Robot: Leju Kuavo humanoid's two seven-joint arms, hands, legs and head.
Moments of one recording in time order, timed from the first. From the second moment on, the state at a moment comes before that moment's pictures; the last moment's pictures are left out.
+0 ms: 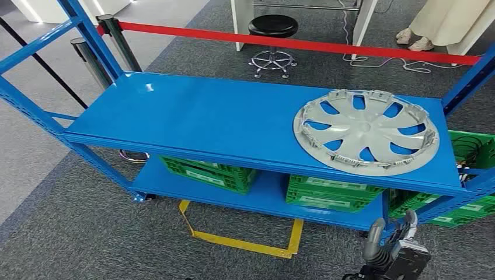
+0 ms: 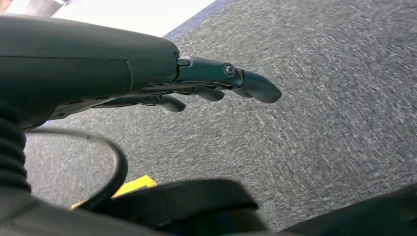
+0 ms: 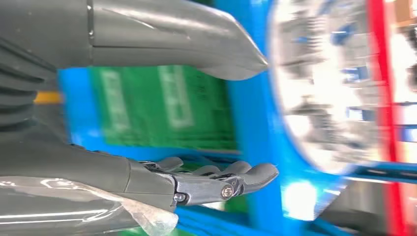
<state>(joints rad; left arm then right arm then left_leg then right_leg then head) -0.05 -0.10 -0.70 -0.18 -0.24 0.46 0.02 0.27 0.24 -0.08 -1.45 -0.05 -0.50 -0.60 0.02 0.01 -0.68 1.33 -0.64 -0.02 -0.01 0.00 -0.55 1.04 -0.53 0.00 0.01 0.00</state>
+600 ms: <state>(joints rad) -0.06 -0.10 -0.75 -0.17 -0.30 0.42 -0.04 0.37 0.15 0.08 -1.86 0.38 -0.63 -0.62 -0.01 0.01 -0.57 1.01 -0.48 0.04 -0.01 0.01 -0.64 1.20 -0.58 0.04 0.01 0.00</state>
